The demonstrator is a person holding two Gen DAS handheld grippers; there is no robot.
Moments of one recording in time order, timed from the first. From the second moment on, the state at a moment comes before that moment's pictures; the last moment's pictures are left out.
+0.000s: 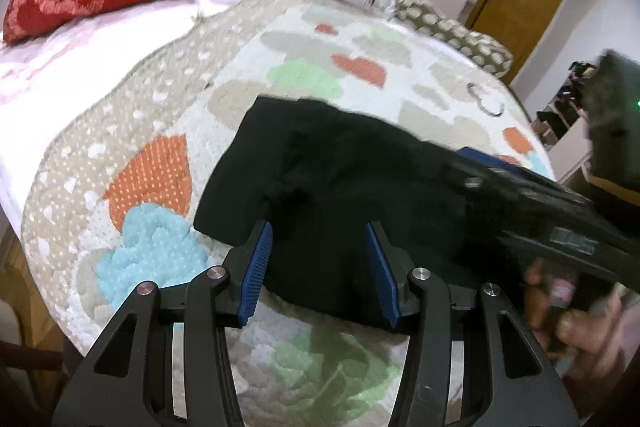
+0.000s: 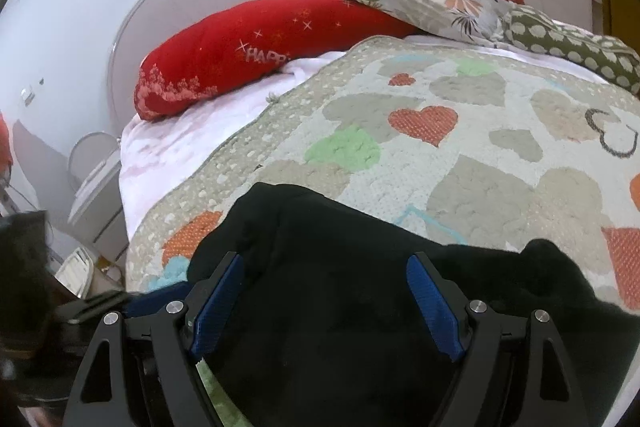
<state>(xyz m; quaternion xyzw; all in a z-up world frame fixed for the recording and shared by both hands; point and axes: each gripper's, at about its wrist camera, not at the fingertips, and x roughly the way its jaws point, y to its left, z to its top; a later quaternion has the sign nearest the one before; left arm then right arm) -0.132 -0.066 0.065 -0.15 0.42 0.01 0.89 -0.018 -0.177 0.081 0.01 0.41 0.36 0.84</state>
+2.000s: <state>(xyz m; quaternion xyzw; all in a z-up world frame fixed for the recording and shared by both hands) -0.129 -0.205 0.122 -0.09 0.36 -0.34 0.86 -0.056 -0.437 0.064 0.34 0.38 0.23 0.83</state>
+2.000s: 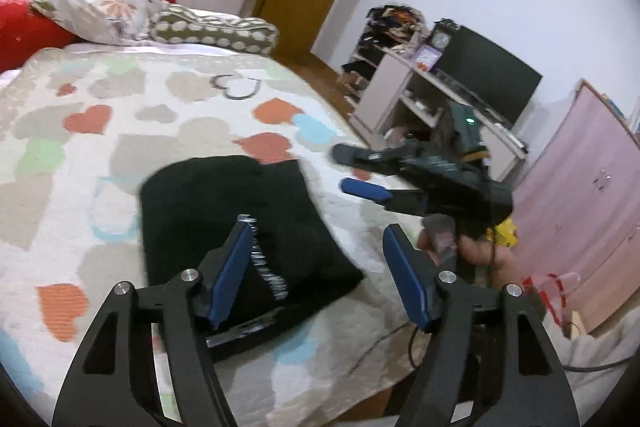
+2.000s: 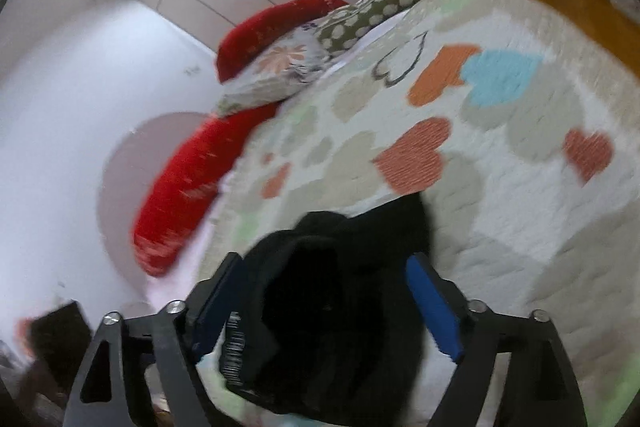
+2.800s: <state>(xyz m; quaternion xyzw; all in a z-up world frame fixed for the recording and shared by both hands) -0.104 -0.231 0.061 -0.05 0.42 -0.26 0.87 -0.048 -0.401 0.031 0.18 0.46 0.19 0.85</state>
